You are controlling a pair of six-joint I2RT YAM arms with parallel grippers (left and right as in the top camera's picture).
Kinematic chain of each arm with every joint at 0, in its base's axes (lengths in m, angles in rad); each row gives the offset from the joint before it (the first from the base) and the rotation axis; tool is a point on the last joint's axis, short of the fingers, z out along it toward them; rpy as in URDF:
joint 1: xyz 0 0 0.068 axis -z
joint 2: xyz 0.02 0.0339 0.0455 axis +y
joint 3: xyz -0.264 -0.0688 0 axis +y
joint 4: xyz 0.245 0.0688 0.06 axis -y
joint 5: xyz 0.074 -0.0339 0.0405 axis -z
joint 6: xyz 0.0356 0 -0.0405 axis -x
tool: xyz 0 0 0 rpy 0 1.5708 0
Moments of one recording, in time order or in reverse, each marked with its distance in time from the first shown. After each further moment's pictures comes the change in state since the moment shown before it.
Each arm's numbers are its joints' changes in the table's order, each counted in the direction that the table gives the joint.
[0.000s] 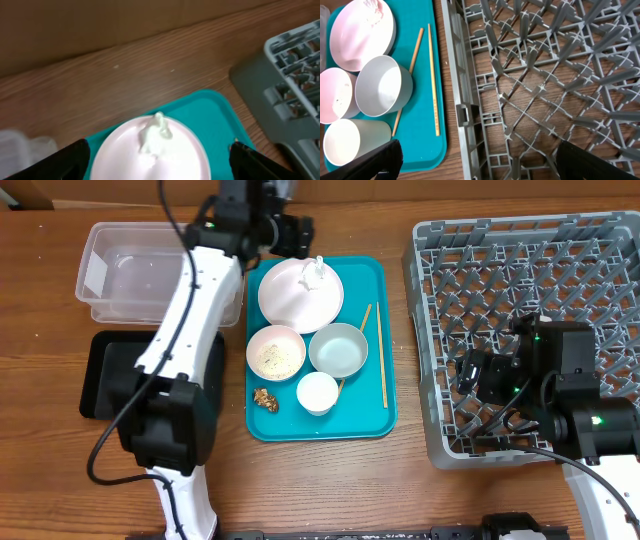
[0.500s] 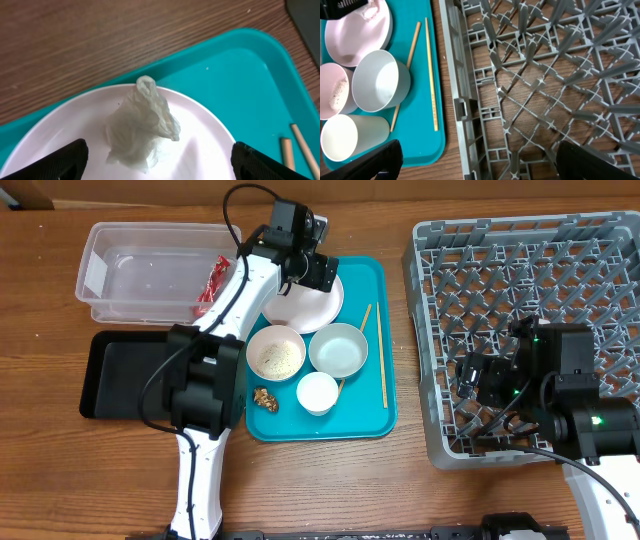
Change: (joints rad) left arm 0.056 0.275 -0.005 0.036 -0.027 0.000; right arm 0.000 0.000 0.000 -0.027 0.000 0.000
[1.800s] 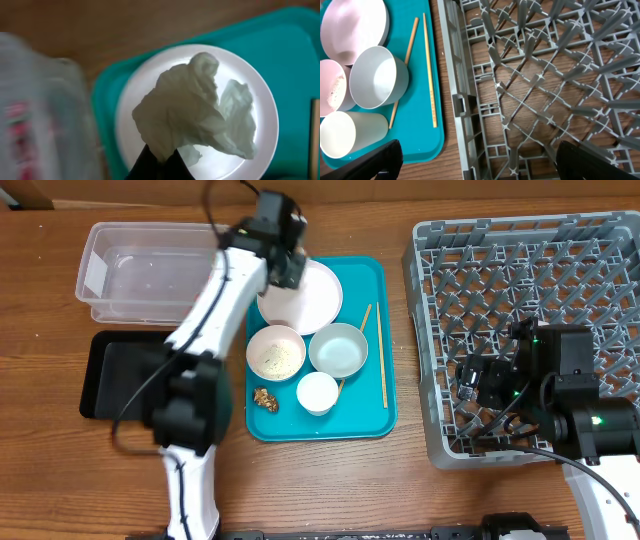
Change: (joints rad) left arm -0.039 -0.187 -0.004 -0.270 -0.222 -0.011; right arm 0.000 0.000 0.000 -0.017 0.000 0.000
